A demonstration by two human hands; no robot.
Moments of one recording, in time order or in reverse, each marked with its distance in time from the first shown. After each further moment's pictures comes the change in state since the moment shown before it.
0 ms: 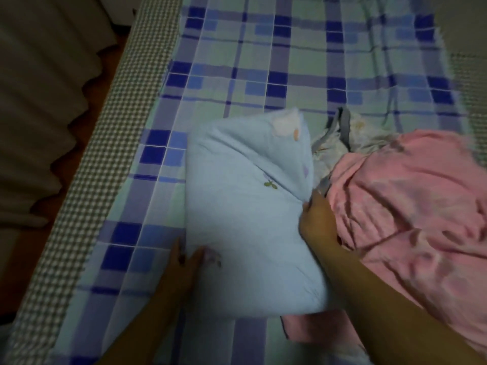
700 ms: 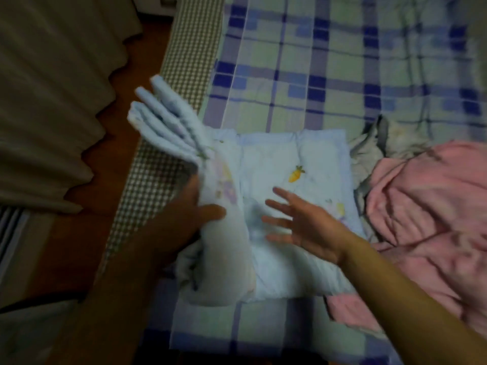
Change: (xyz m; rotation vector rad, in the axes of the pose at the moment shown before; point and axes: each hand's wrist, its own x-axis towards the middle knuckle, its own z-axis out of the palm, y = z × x) left_hand -0.015 0.166 -0.155 -0.046 -0.326 0.206; right_hand -0.094 -0.202 -0.029 1.072 -0.901 0.433
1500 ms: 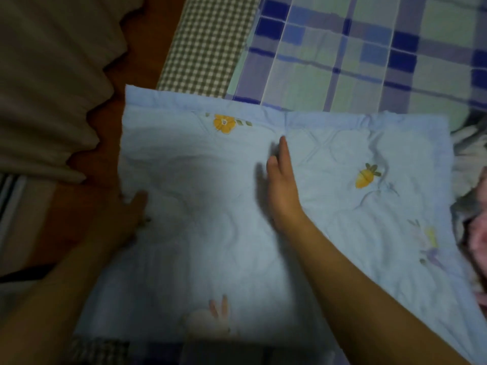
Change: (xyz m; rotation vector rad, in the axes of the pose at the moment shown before) left_hand 0.081 -0.200 -0.187 0.551 0.640 -0.367; right_hand 0.236 0.067 0.067 -0.373 0.355 -0.405
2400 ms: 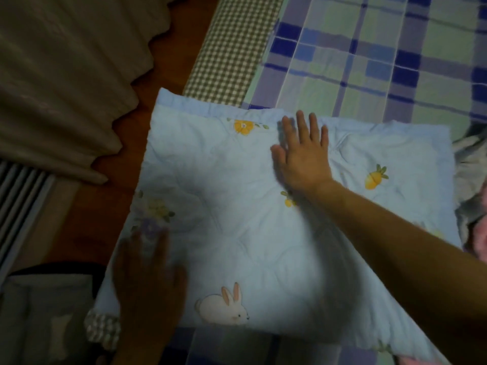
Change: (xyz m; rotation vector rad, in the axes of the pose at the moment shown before) left_hand -0.161 -0.033 0.020 0.509 0.288 0.361; right_hand 0.043 -0.027 -0.033 -1.403 0.018 -0.517
